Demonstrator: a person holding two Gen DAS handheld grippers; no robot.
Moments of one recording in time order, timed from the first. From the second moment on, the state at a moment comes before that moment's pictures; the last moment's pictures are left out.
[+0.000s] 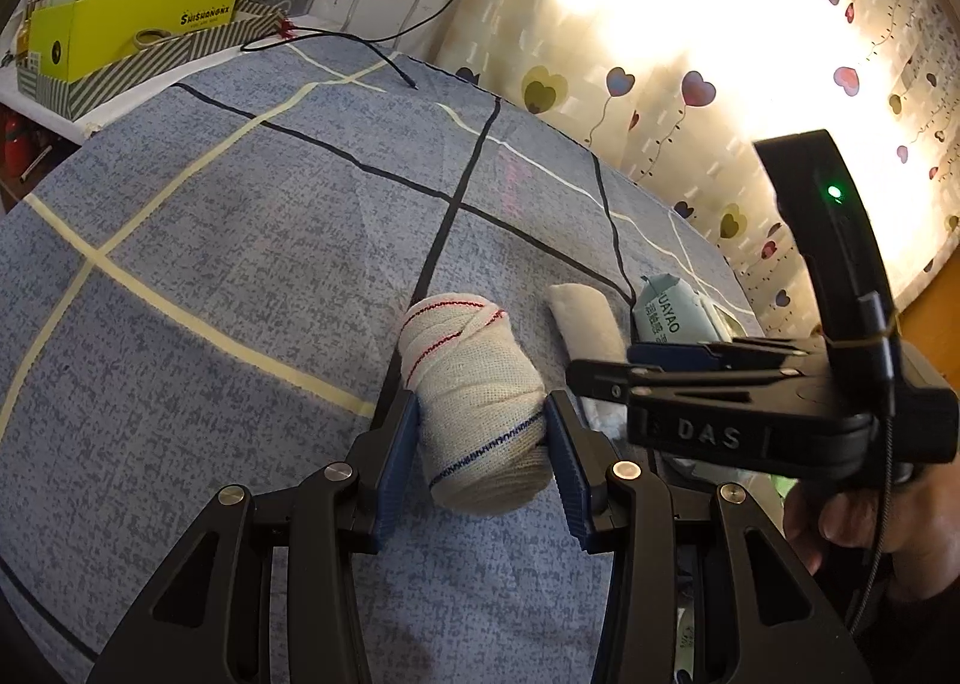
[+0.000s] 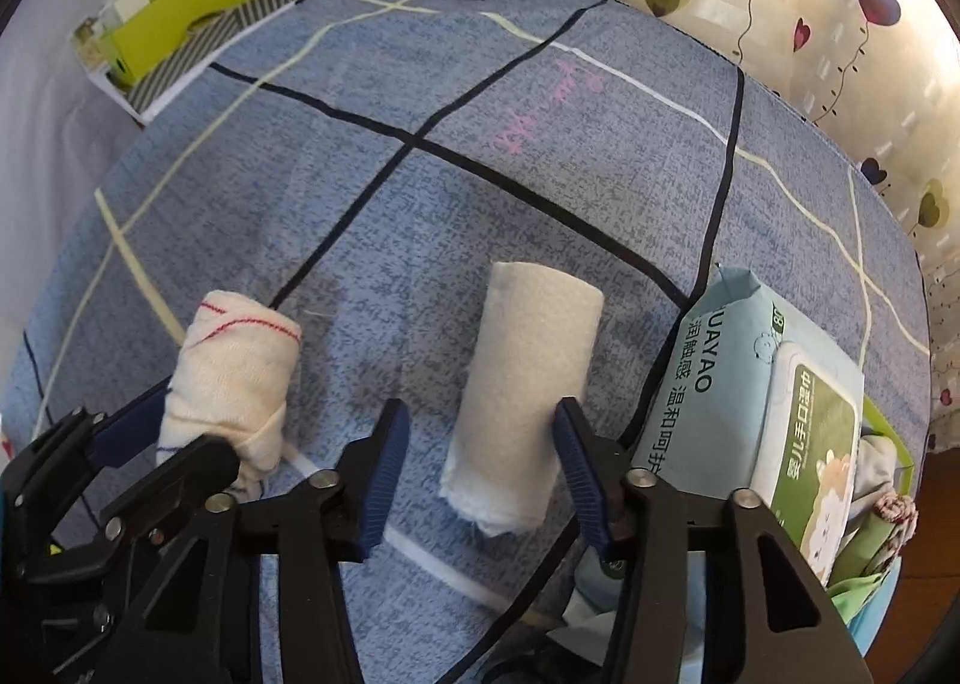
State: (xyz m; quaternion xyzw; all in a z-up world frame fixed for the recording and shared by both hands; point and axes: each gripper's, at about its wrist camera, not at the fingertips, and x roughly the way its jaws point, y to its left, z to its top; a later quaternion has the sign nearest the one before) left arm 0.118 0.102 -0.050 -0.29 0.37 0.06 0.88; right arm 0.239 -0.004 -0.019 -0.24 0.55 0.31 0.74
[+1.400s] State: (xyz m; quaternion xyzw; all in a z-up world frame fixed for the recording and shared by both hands) left arm 0.101 0.083 -0.028 -0.25 0.35 0.06 0.90; right arm 0.173 -0.044 0.054 -0.18 0.45 0.35 0.80
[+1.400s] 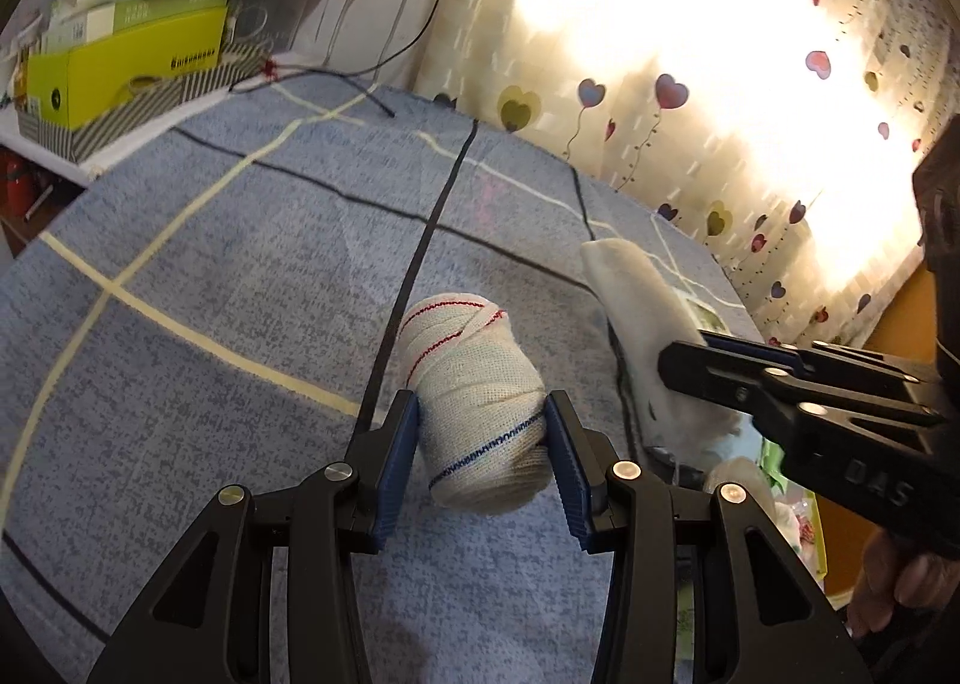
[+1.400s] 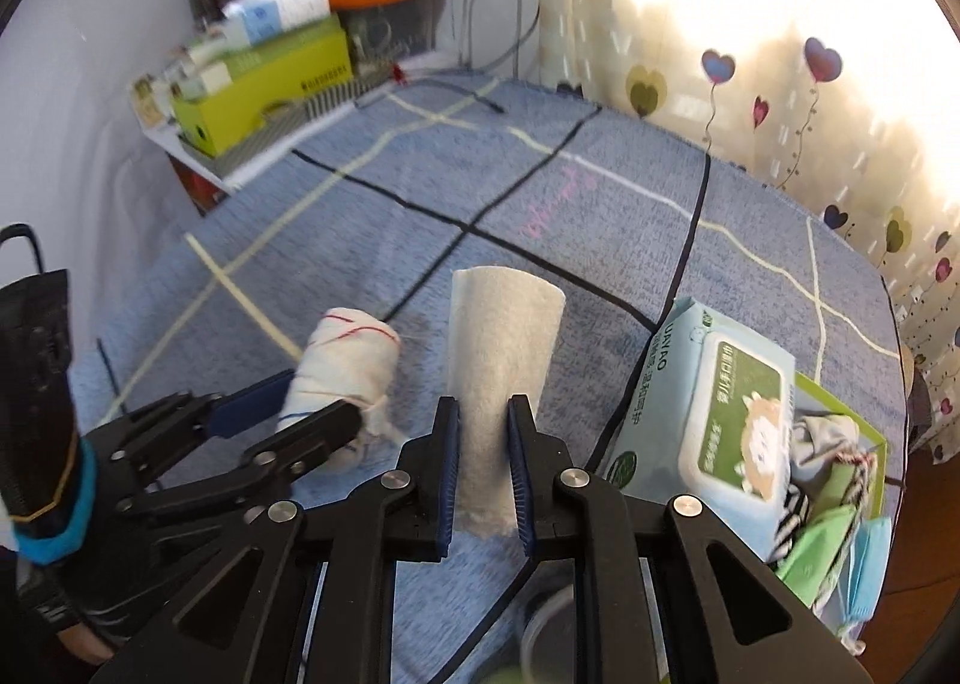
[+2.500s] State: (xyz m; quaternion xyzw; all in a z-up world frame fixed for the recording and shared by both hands) left arm 0.053 0.001 0.046 -0.16 0.29 0.02 0.94; right arm 0.090 -0.178 0.113 -0.04 0.35 0.36 0.86
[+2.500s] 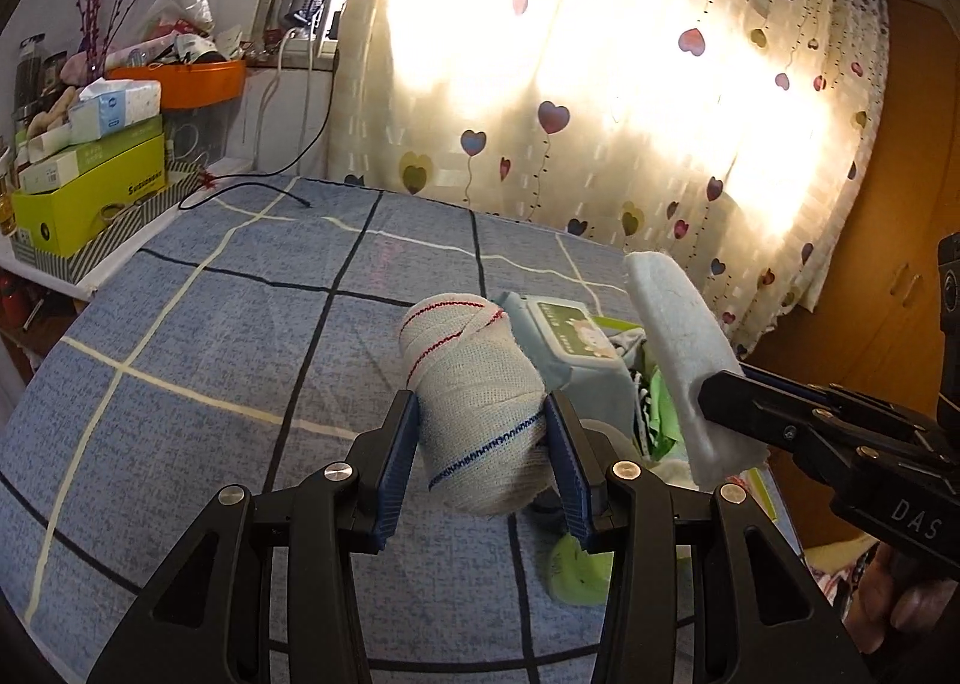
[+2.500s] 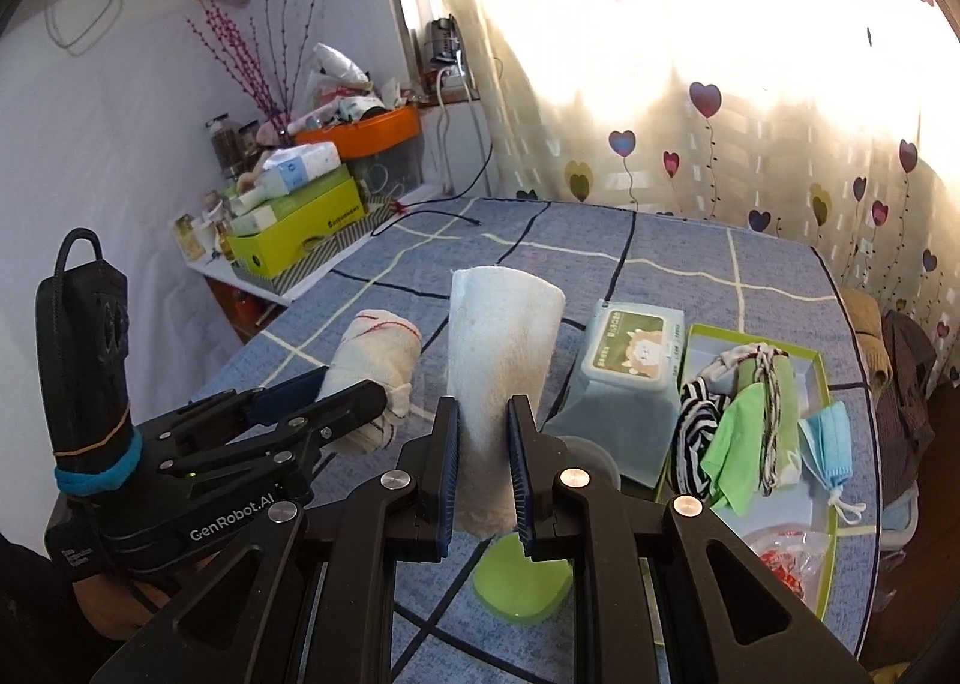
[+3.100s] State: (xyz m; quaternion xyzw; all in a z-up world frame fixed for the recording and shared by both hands) left arm 0.062 -0.067 0.062 -0.11 0.30 -0.05 0.95; right arm 0.092 -0.256 0.113 0.01 0.34 0.31 0.89
